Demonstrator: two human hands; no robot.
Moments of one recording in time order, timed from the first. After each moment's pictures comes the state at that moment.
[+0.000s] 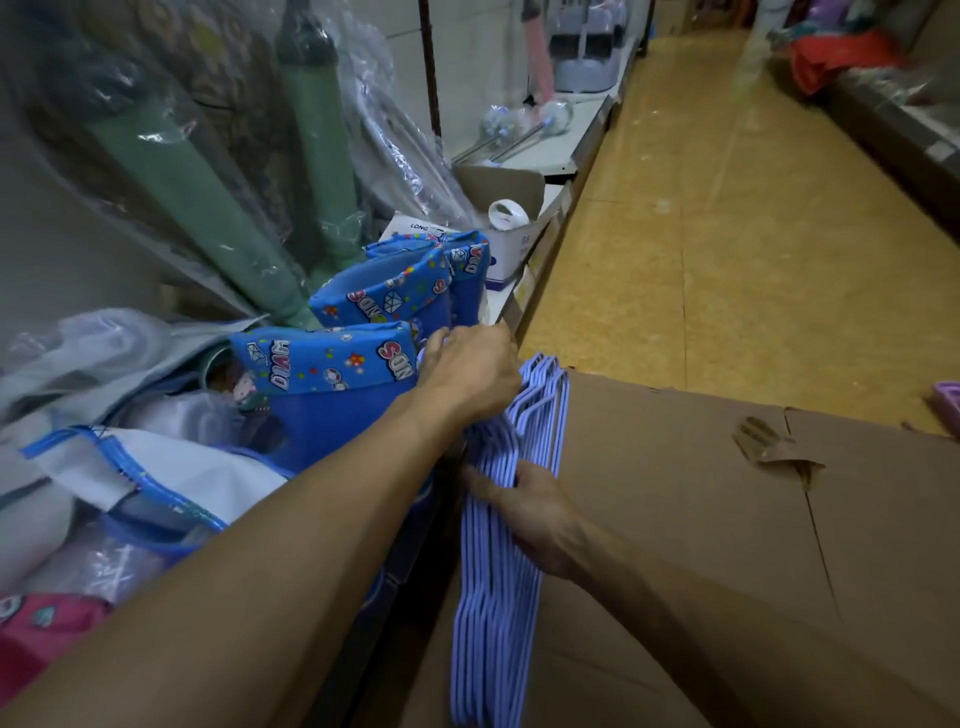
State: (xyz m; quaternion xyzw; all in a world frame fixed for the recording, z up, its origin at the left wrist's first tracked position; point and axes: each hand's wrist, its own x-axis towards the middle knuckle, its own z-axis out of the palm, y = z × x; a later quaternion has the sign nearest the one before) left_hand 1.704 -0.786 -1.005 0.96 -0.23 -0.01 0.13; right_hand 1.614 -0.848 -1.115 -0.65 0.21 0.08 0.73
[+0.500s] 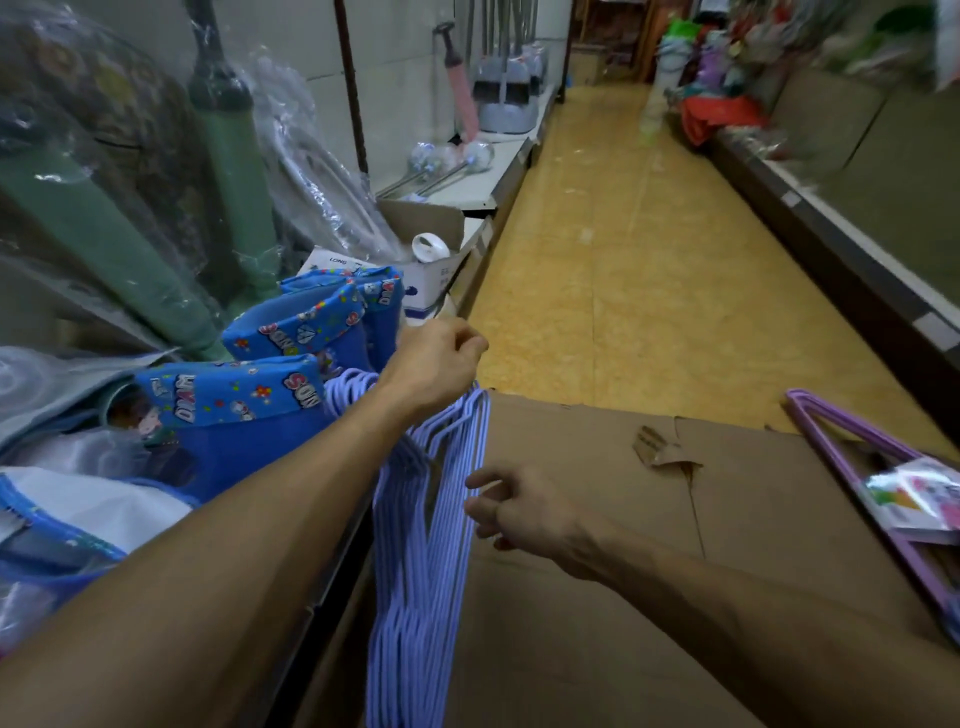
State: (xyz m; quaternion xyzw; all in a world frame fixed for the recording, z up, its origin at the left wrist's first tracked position) left_hand 1.684 -0.824 -0.972 0.90 -0.24 -0.03 0.36; right_hand 1.569 -0.918 -1.061 -0.79 0.17 0.12 0.58
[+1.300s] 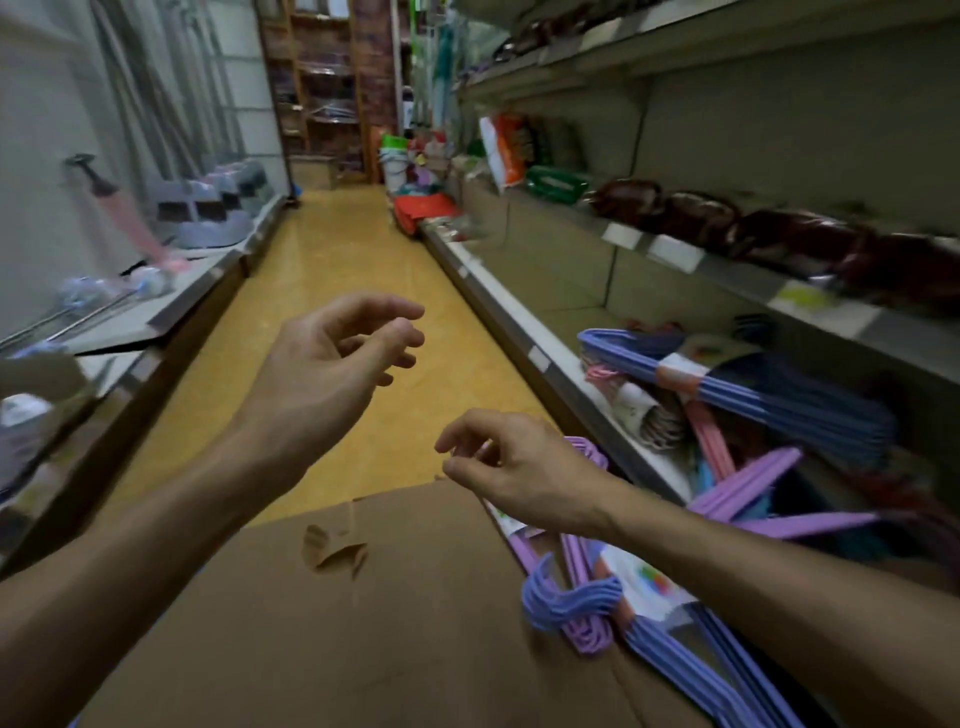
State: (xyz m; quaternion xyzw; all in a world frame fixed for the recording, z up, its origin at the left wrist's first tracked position) left_hand 1.456 -1.088 -0.840 0.67 -0.47 -0.06 0.57; right_hand 1.324 -1.223 -0.897 -0.92 0.16 -0.14 0.33
